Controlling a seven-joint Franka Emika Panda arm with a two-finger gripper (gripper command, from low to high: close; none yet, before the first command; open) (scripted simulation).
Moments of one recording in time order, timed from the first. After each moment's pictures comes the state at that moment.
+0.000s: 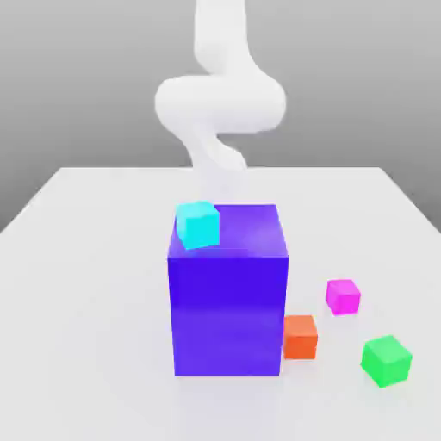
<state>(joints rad) 0.03 -0.74 0.05 -2.37 0.03 2.35 0.84</state>
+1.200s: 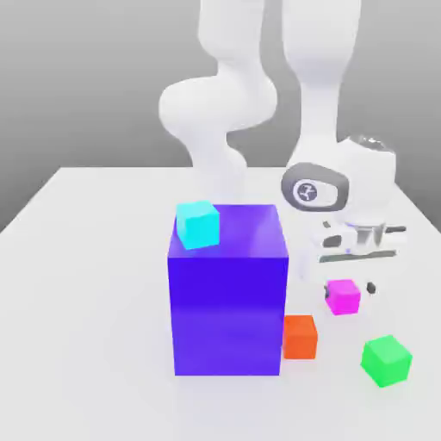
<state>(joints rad) 0.70 0.25 -0.03 -2.90 -0.65 3.15 1.96</state>
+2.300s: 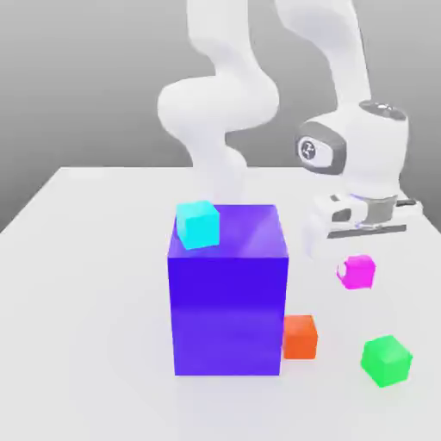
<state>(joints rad) 0.48 -0.03 0.29 -2.84 0.08 2.81 1.24</state>
